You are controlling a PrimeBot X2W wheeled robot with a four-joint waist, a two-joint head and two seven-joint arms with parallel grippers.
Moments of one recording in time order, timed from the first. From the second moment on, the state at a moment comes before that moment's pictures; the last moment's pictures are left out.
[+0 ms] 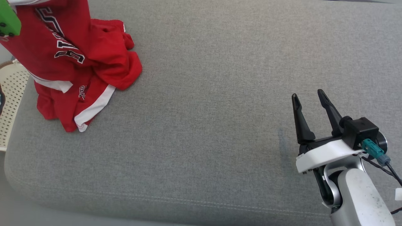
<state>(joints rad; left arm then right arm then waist) -1.17 0.46 -0.33 0.81 -0.53 -0.13 0.10 -0.22 -0.09 0.08 0.08 0.16 0.13 -0.15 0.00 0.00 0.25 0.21</state>
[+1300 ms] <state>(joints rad) -0.72 0.12 -0.68 0.32 -0.50 -0.03 0.13 -0.20 -0.05 0.14 0.13 0.25 0.13 -0.21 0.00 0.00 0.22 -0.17</state>
